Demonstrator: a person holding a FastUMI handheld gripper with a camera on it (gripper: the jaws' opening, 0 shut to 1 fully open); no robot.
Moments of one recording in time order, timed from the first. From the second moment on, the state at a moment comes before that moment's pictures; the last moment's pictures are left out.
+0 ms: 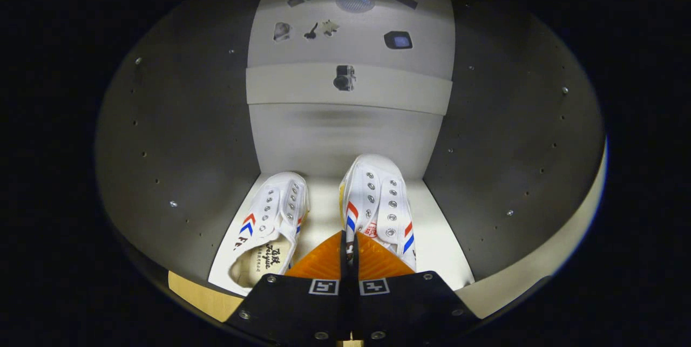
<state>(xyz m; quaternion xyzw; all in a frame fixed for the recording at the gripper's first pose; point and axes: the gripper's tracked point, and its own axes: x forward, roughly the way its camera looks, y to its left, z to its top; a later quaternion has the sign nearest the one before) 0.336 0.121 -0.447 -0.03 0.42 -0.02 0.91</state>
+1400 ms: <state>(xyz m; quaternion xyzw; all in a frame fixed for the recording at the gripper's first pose) 0.160 0.140 -0.299 0.00 0.27 0.04 0.96</state>
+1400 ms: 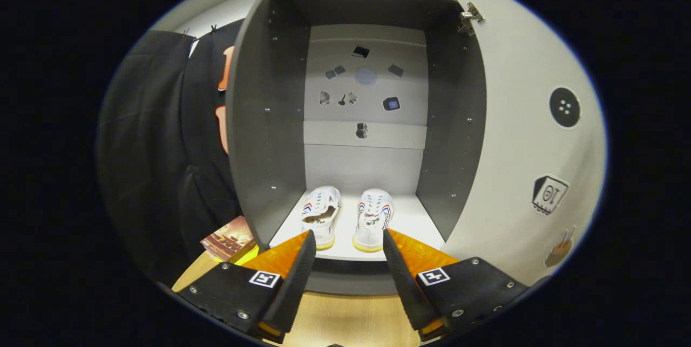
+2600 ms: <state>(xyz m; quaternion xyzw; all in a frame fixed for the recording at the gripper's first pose) -0.086 -0.023 -0.203 -0.01 0.23 -0.08 0.97</state>
